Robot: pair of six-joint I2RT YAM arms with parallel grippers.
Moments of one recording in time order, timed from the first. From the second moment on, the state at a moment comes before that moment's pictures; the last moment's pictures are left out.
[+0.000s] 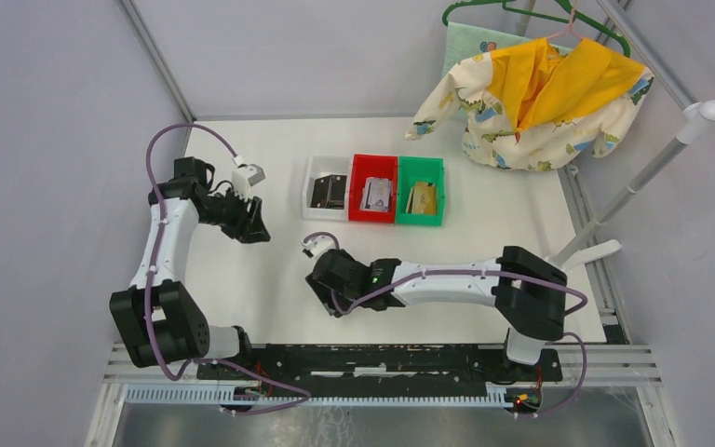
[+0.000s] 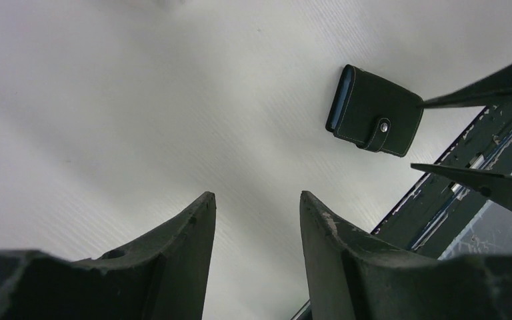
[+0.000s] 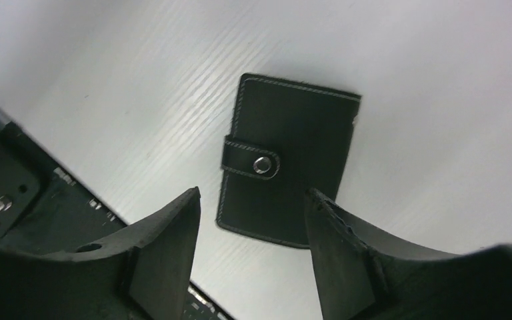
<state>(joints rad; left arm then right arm) 0.19 1.36 1.13 -1.05 0.71 0.69 1.26 1.79 1.19 -0.31 0.31 0.45</state>
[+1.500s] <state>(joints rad) 0.19 1.35 1.17 -1.07 0.69 0.70 1.18 1.74 1.14 -0.32 0.38 0.48</state>
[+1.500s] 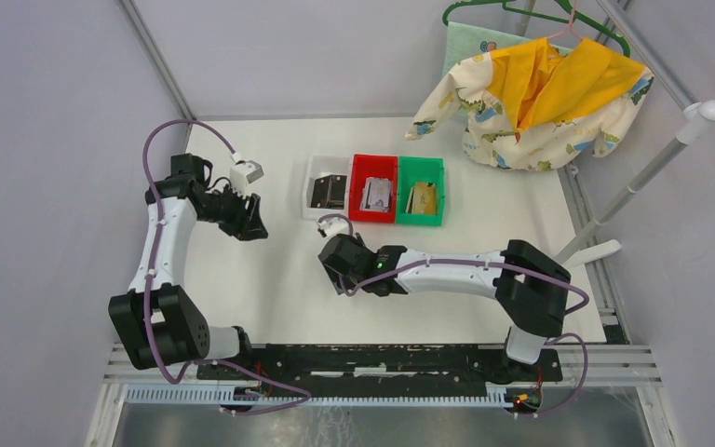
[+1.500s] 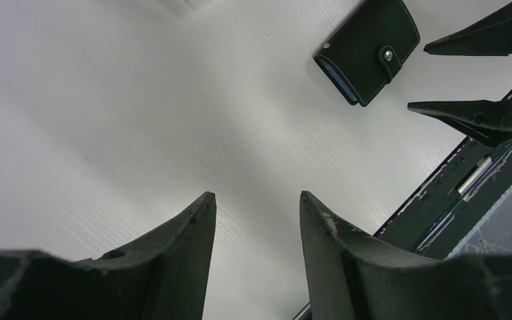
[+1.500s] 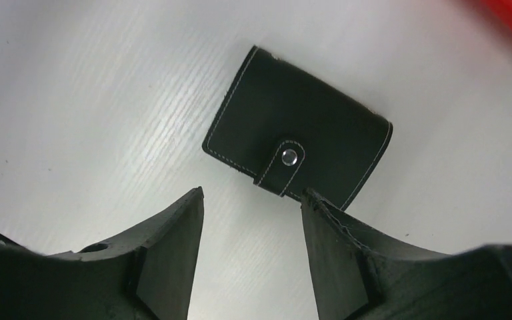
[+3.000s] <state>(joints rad) 0.19 1.32 1.17 -1.10 0.71 0.70 1.14 1.86 1.15 -0.27 0.50 0.59</state>
